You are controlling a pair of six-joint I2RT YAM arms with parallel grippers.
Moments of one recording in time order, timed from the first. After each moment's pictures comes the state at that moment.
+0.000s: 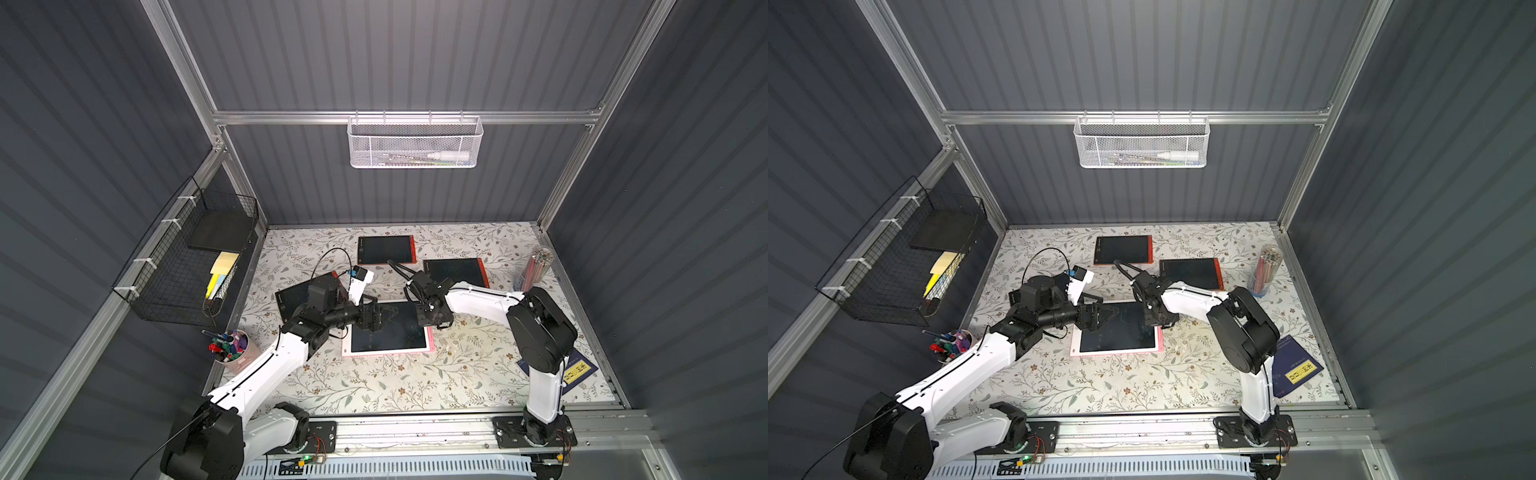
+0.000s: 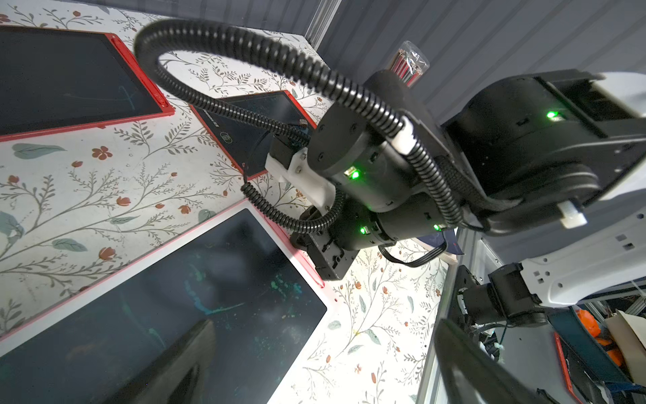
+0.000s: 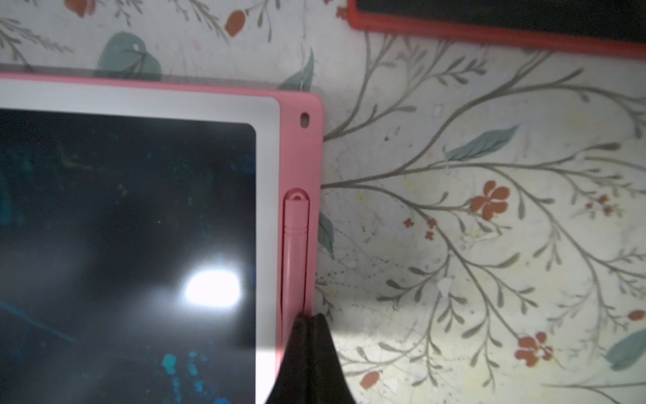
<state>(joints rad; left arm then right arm) -0.45 1.14 0.68 -0.02 0.65 -0.26 0.74 1.95 1.30 -0.70 0.20 0.58</state>
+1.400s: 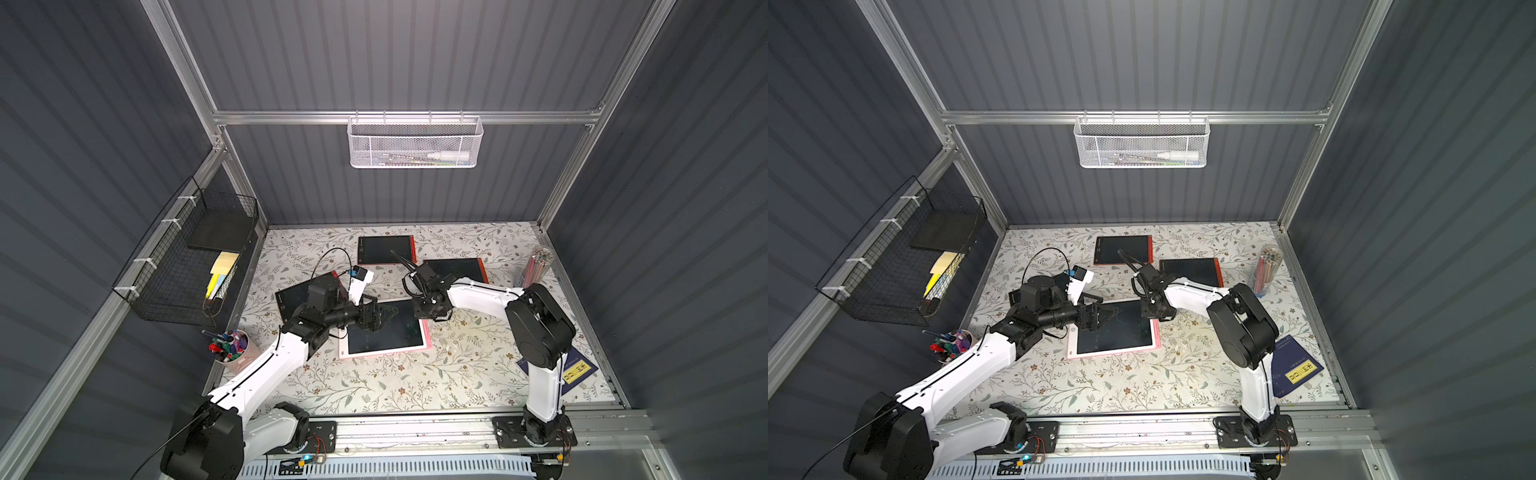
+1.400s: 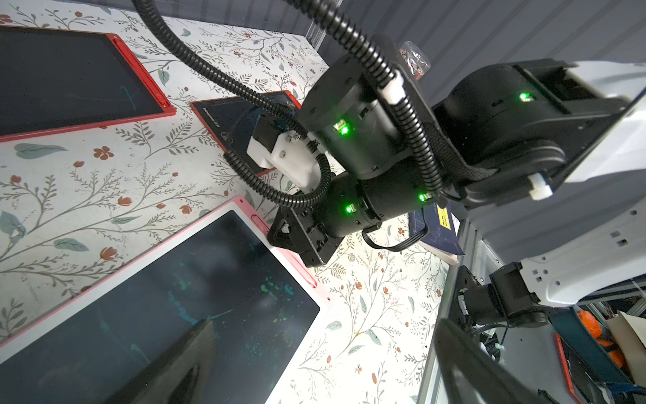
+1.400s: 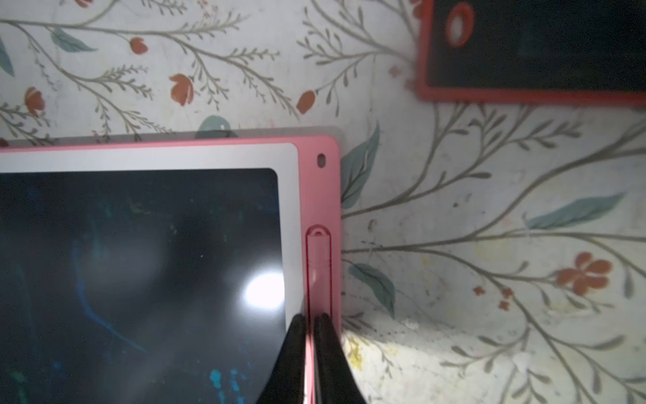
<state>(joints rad) -0.45 1.14 0.68 -0.02 0.65 -0.26 0.68 1.95 1.29 -0.56 0.02 0.59</state>
